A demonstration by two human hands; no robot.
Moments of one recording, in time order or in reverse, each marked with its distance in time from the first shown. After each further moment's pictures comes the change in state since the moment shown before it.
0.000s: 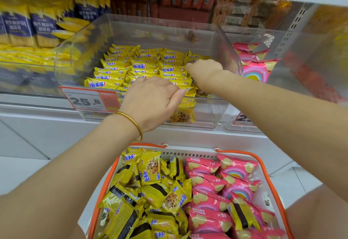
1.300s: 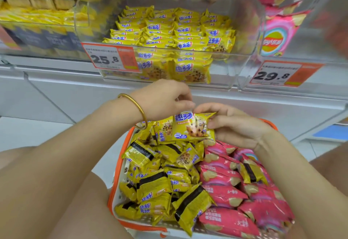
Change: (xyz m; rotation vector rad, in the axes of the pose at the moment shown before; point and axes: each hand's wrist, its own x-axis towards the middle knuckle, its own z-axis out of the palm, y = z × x) left_hand -0.060 0.018 -0.009 -0.350 -0.505 -0.049; right_hand -0.165 -0.047 0.102 2.323 -0.675 -0.184
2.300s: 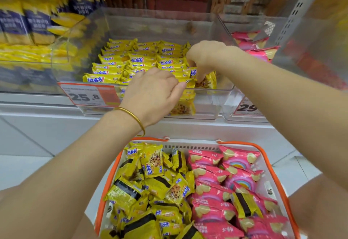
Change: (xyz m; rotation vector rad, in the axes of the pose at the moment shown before) left_hand 0.056 -0.007 -0.026 0.348 0.474 0.026; right_hand 0.093 -0.181 0.025 -2.204 0.608 0.249
